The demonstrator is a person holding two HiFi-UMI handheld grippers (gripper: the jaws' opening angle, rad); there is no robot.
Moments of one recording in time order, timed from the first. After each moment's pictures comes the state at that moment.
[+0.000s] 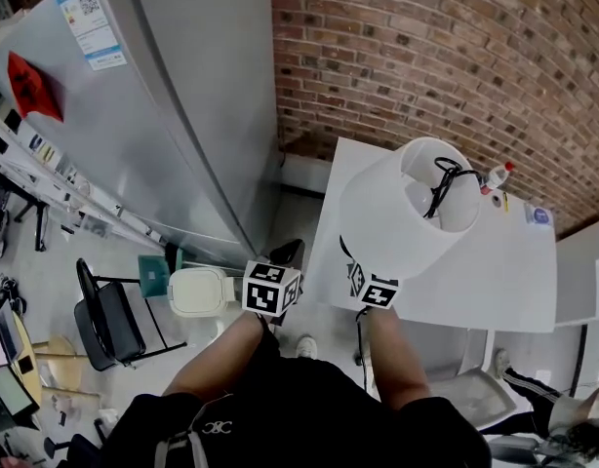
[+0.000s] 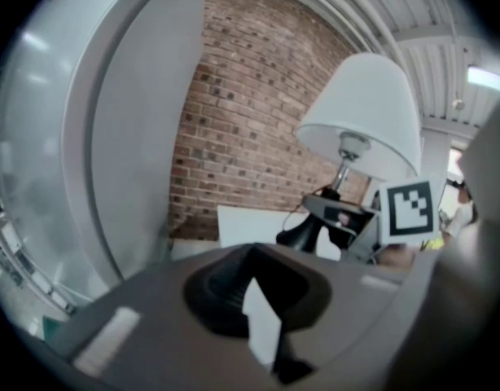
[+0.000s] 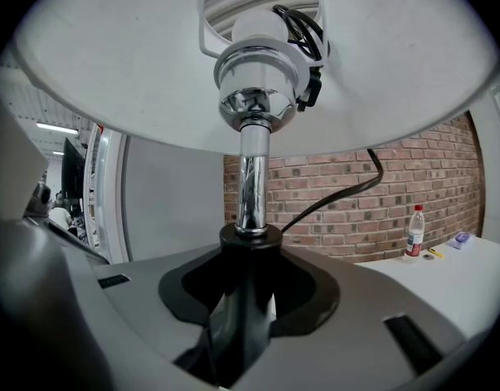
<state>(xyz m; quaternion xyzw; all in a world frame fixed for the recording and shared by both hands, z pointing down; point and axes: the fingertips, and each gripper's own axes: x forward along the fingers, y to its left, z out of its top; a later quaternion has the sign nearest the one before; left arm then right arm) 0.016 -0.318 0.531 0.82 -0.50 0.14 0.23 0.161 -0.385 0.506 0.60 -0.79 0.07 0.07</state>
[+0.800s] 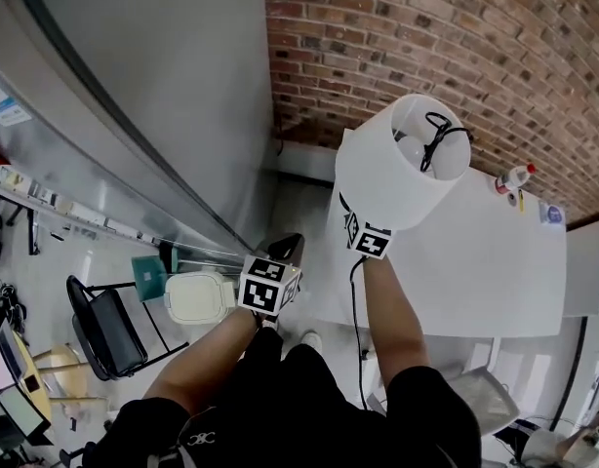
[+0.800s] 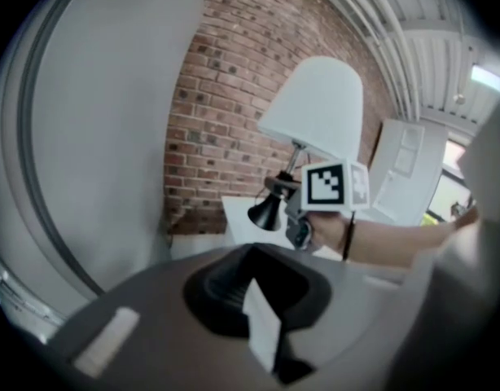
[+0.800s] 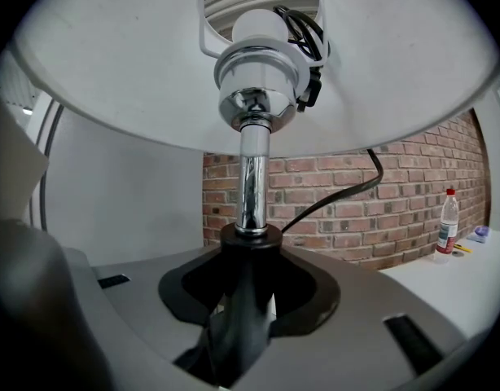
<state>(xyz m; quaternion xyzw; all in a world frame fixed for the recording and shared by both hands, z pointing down) -0.006 -0.395 0.578 0.83 -0.46 0.19 0.24 0.132 -0.556 0.571 0.63 -0.77 0.06 0.07</state>
